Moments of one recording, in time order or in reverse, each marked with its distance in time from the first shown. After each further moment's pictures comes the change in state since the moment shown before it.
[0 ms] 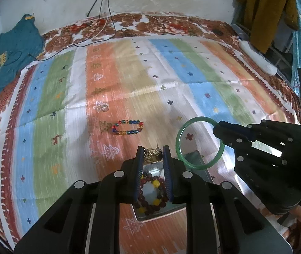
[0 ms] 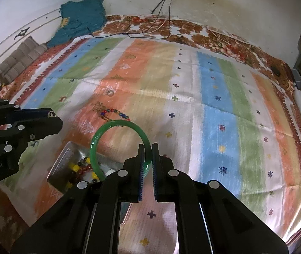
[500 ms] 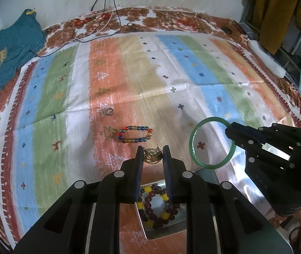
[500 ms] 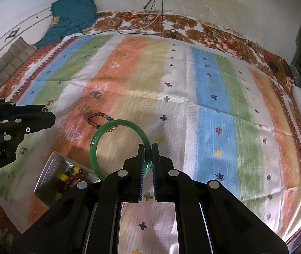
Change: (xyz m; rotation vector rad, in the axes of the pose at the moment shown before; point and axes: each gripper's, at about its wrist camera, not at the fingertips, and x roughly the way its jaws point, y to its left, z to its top) left arm 0.026 0.015 0.026 -0.023 0.035 0.025; right arm 0.024 -0.014 0.018 0.026 0.026 -0.034
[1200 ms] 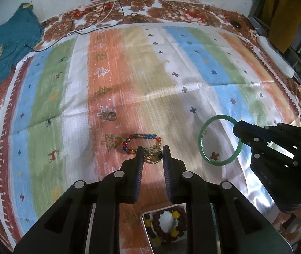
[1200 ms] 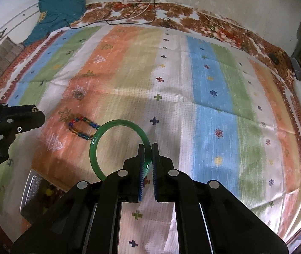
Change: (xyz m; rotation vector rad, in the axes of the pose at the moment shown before) left arm 0.043 0.015 0.030 -0.013 0.071 0.017; right arm 0.045 -0.016 0.024 0.029 0.075 -0.027
